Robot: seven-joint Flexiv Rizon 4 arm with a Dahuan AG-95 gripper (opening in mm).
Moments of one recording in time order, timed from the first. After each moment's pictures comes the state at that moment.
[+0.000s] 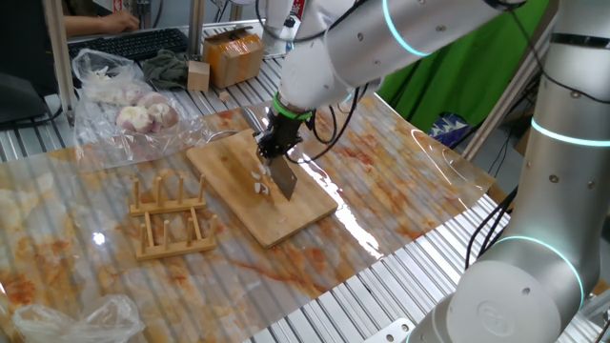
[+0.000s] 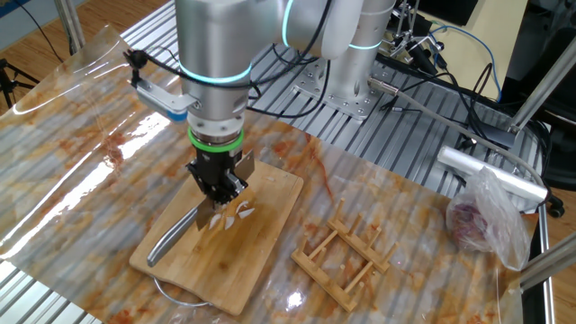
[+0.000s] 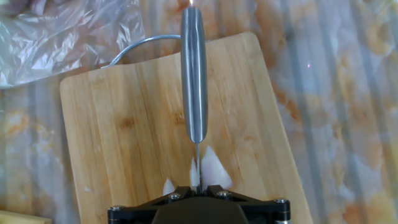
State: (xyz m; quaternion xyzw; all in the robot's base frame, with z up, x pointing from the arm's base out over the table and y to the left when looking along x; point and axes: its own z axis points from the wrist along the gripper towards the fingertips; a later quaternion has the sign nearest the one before) arm 0.578 -0.037 0.064 0.04 1.00 0.03 0.06
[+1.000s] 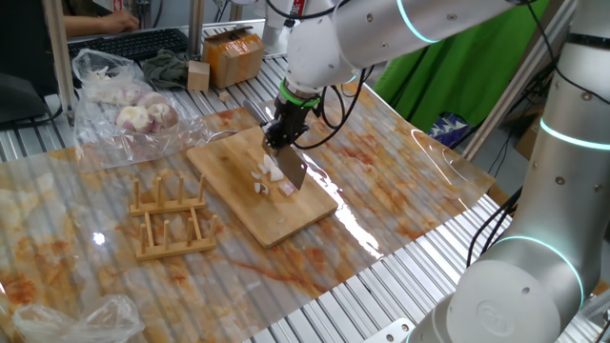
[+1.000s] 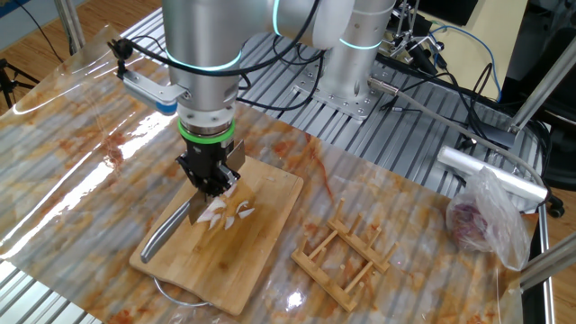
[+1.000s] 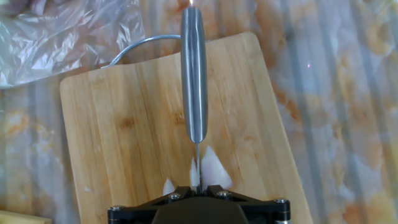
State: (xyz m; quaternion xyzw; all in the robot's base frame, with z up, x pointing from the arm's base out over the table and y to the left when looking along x) arm 0.581 -0.052 0.072 0.02 1.00 0.03 0.06
